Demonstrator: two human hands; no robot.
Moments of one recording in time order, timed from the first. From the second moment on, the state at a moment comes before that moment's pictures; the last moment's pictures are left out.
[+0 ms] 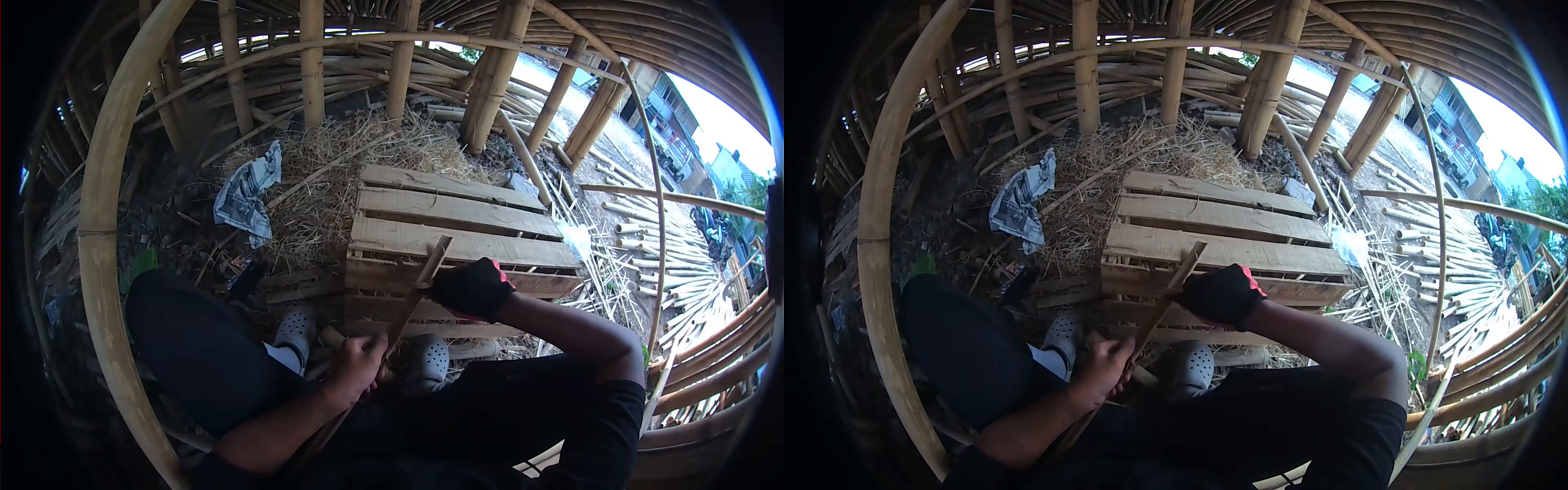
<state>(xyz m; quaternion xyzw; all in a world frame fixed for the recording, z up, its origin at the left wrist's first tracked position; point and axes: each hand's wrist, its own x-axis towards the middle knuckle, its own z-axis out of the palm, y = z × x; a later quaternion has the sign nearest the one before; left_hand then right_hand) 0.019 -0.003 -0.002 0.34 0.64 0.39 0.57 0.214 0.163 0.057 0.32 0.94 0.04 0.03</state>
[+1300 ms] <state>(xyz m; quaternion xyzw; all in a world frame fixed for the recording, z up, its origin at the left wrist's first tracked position) 0.000 -0.004 0.035 0.30 0.58 0.45 0.61 0.255 0.248 0.038 0.38 0.89 0.25 -0.06</state>
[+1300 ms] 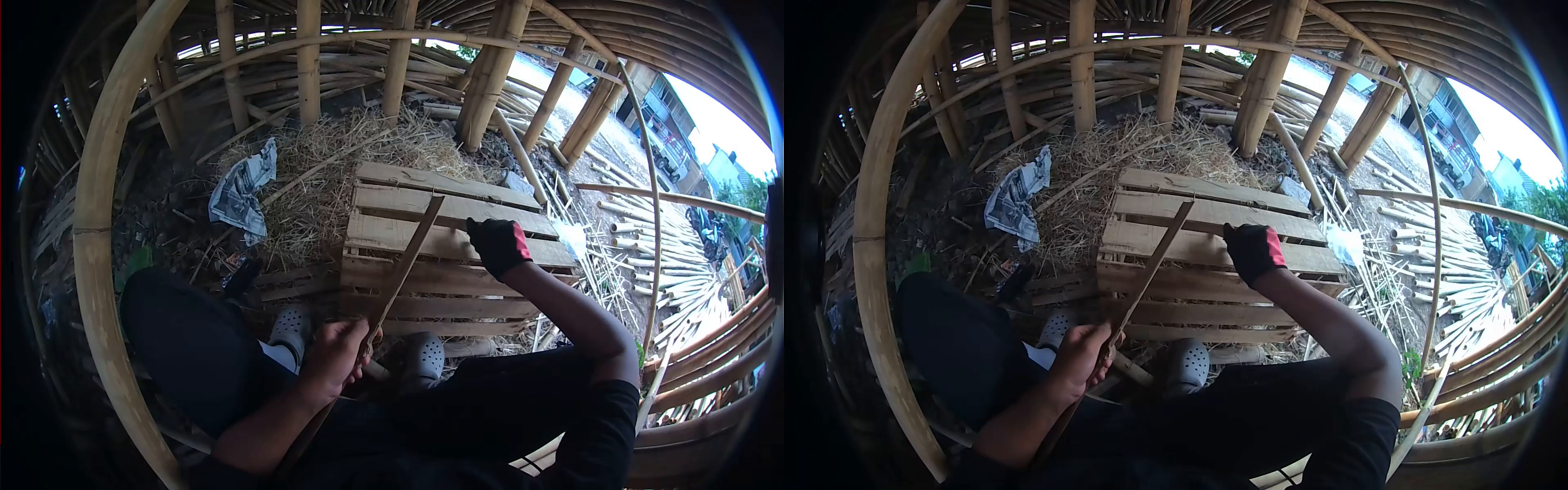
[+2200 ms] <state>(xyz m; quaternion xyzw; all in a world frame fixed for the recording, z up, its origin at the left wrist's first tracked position) -0.004 -0.019 0.025 0.31 0.58 0.43 0.61 0.342 0.409 0.017 0.71 0.66 0.25 0.02</state>
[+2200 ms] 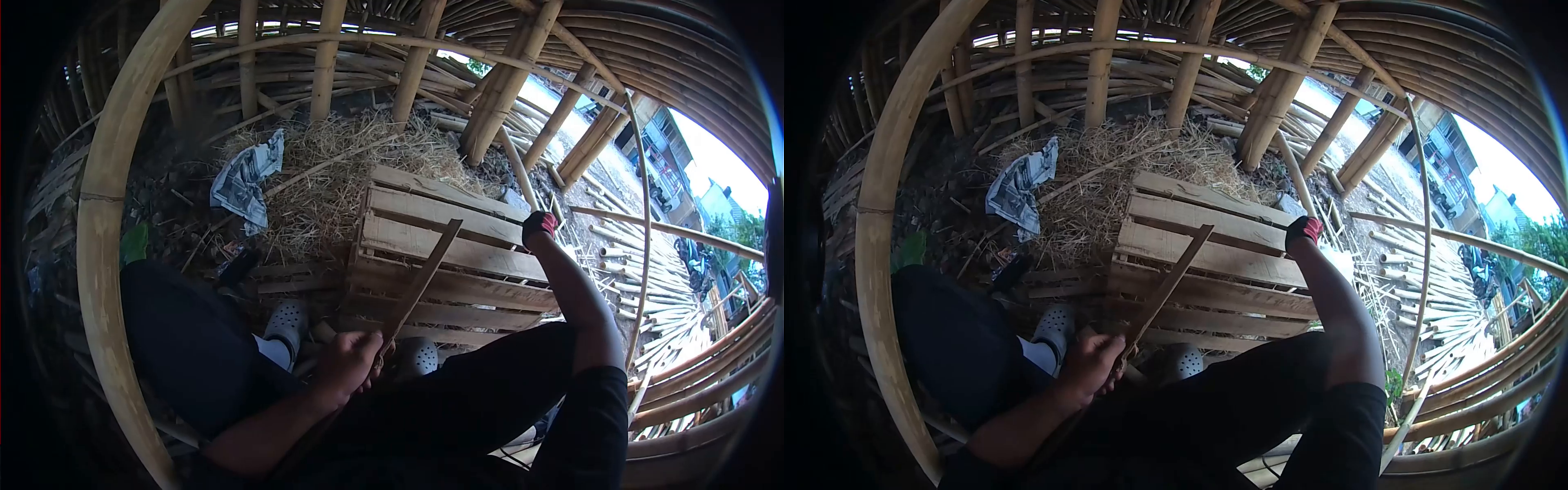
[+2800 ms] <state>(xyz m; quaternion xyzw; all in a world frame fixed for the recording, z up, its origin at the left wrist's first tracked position) 0.004 -0.015 0.018 0.33 0.57 0.42 0.63 0.325 0.377 0.032 0.55 0.79 0.26 0.02</state>
